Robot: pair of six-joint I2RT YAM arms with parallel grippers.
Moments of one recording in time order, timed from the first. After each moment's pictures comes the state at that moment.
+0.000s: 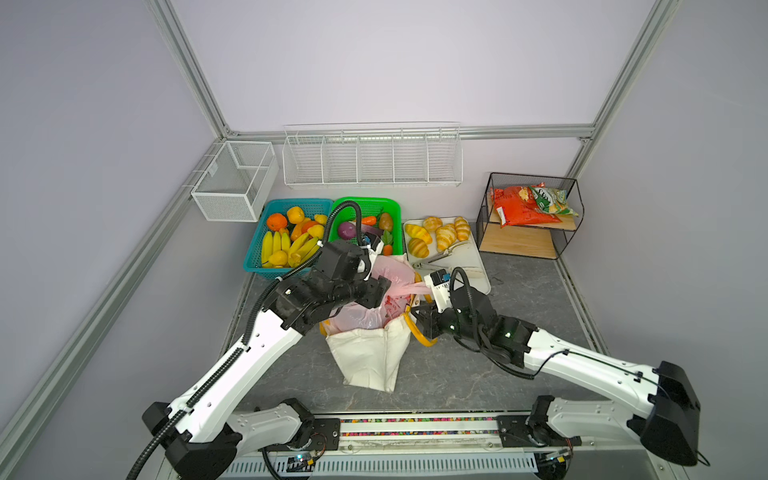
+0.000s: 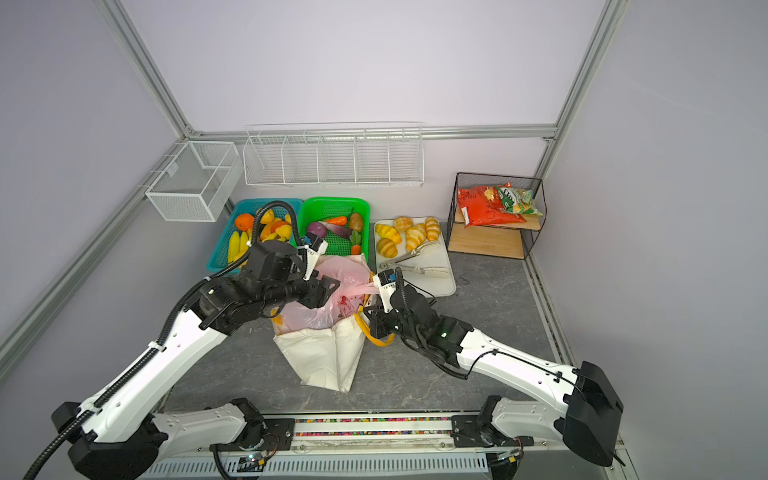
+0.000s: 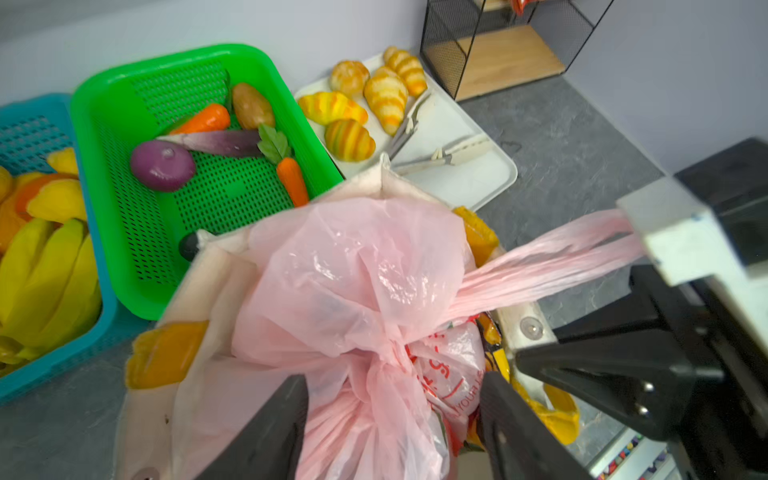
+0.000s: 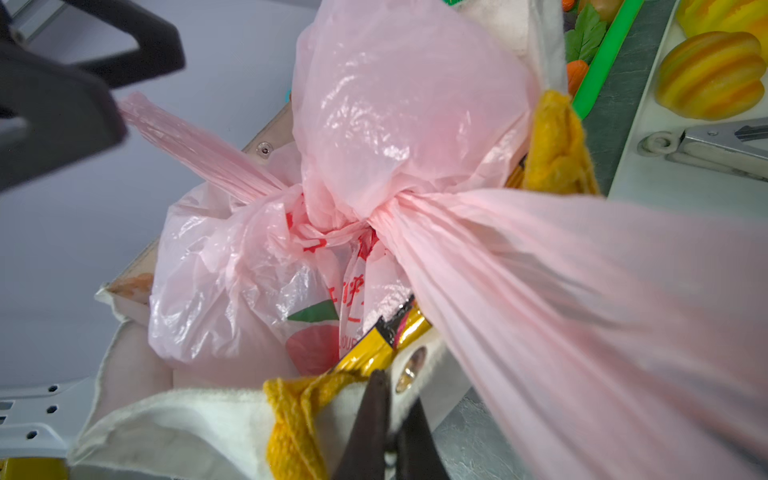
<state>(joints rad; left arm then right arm) -0.72 1.18 1.39 -0.83 -0.06 -0.14 0.96 1.20 0.86 -0.13 -0.01 0.55</state>
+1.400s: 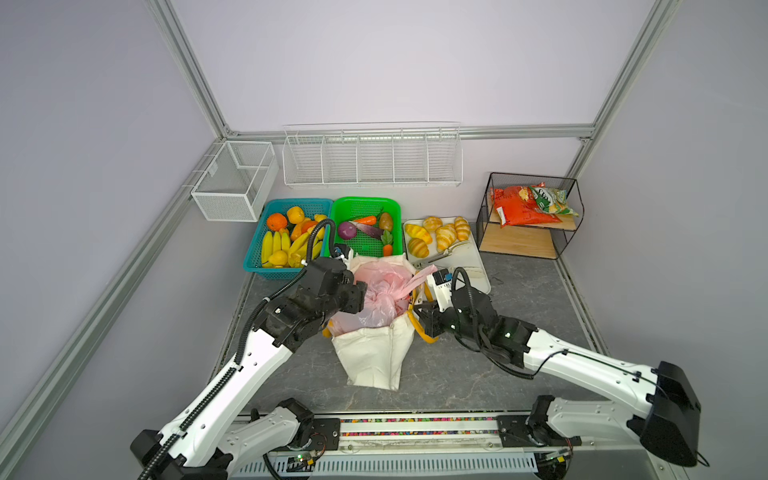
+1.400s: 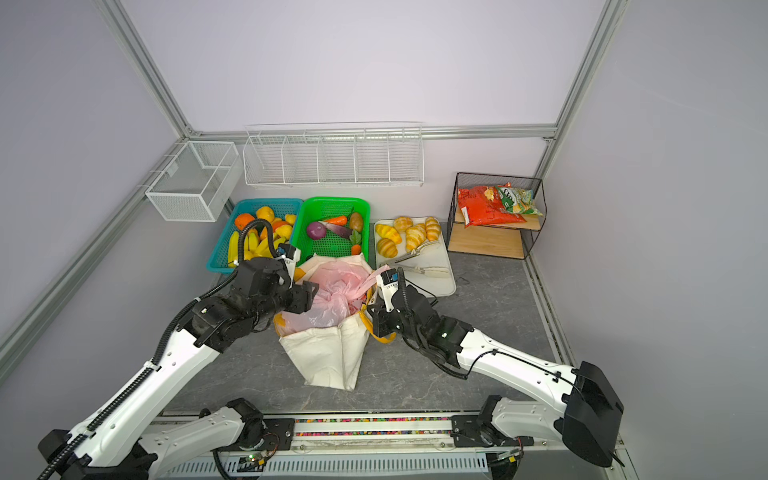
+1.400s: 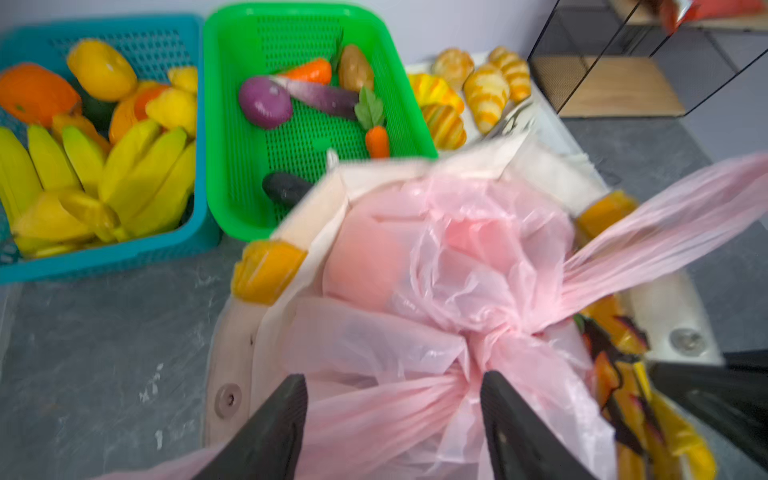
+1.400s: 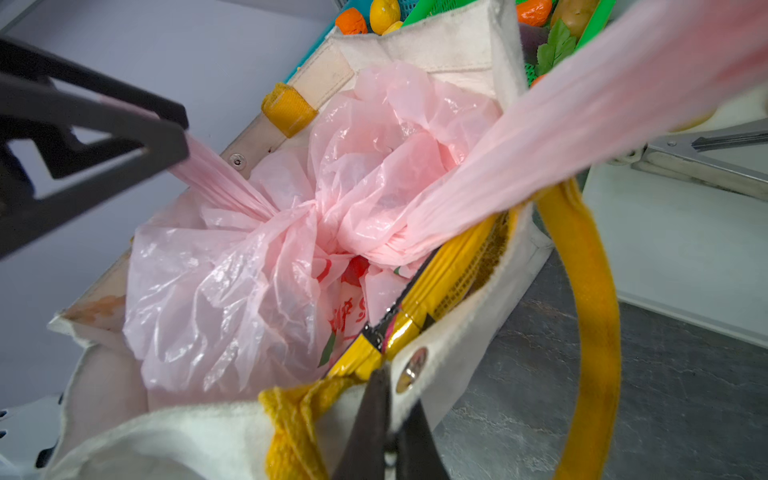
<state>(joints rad) -0.63 1.05 1.10 -0.80 -0.14 -0.28 0.94 1.20 0.84 -0.11 0.03 0.53</state>
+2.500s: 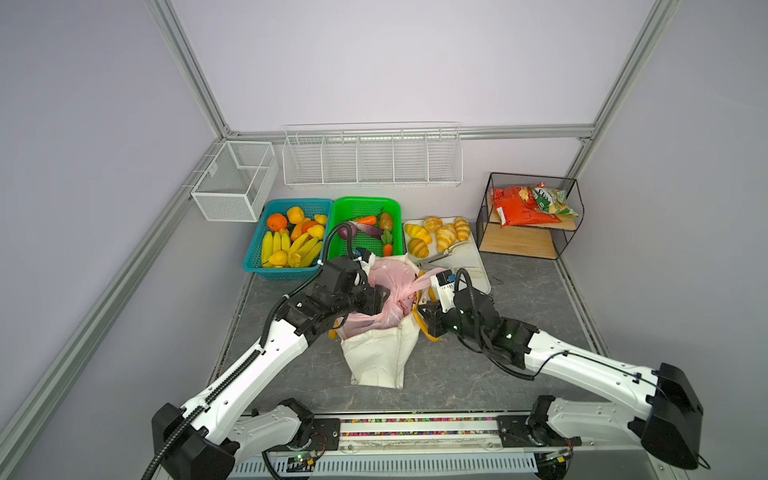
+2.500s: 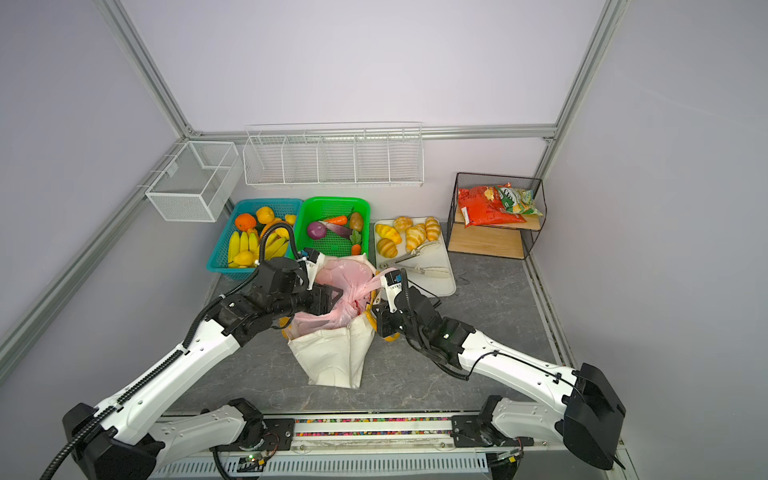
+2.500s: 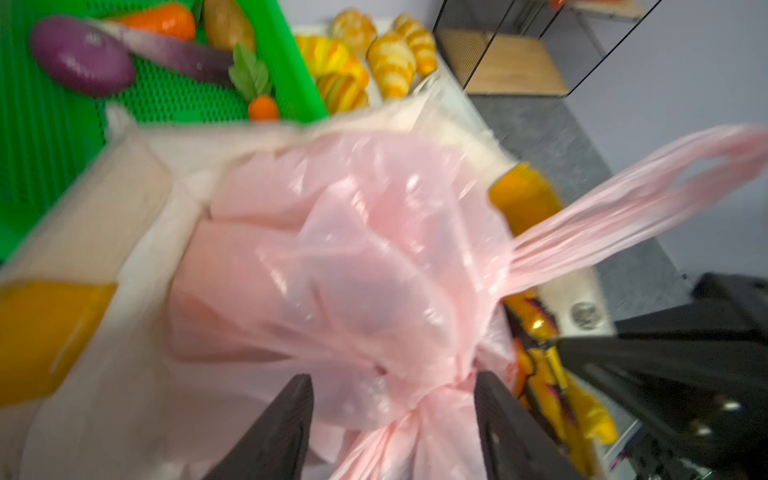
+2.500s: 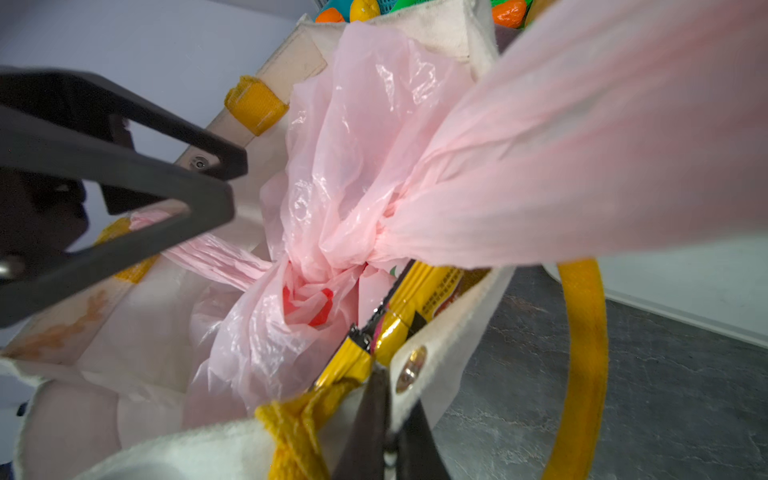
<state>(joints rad) -0.68 1.13 1.08 -0.53 0.10 -0.30 0.92 1.19 0.80 -0.10 0.05 0.52</state>
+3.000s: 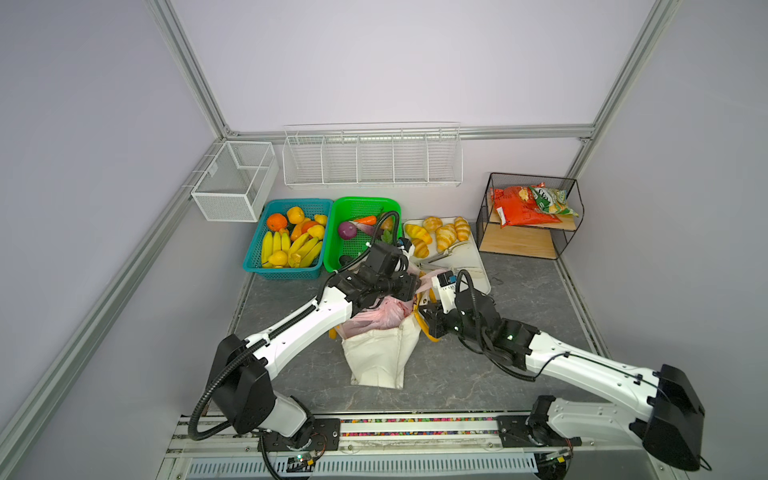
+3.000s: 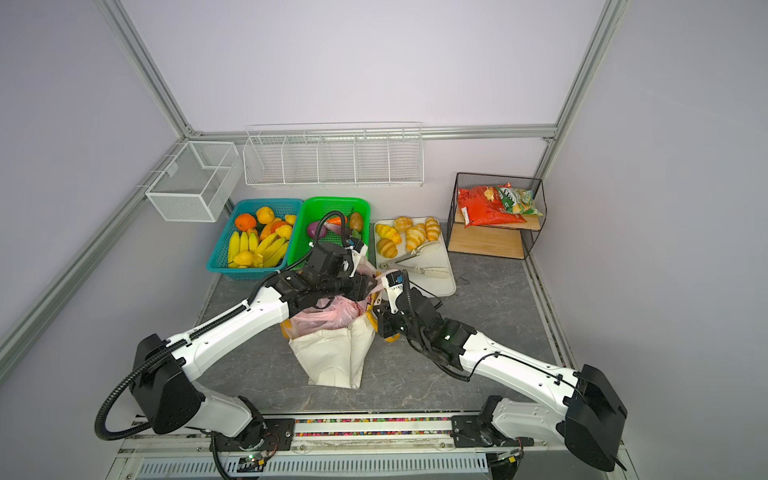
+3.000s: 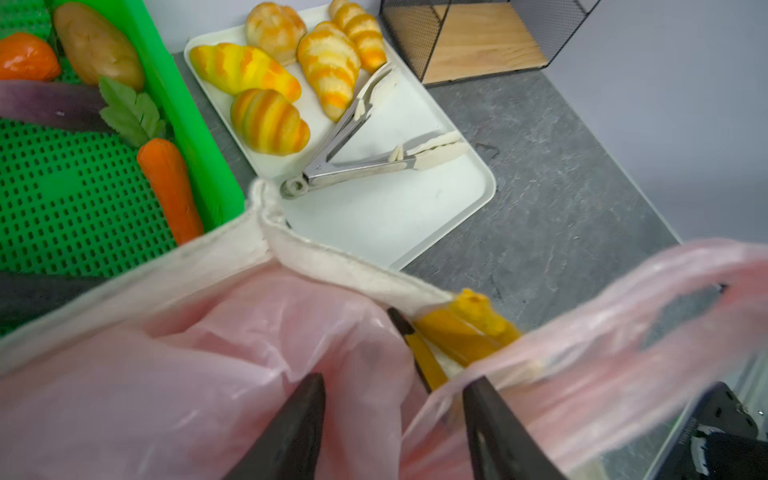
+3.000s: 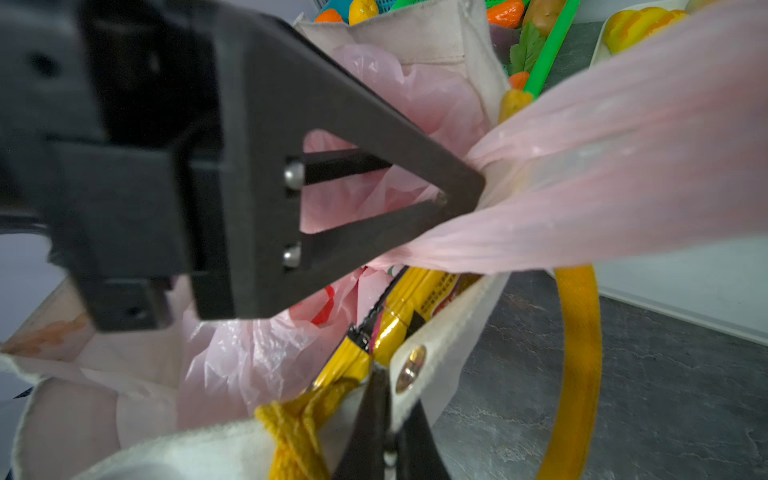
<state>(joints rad) -0.76 1.49 1.24 -0.45 0.04 -0.25 0.92 1.17 0.78 -0.10 0.05 0.52</state>
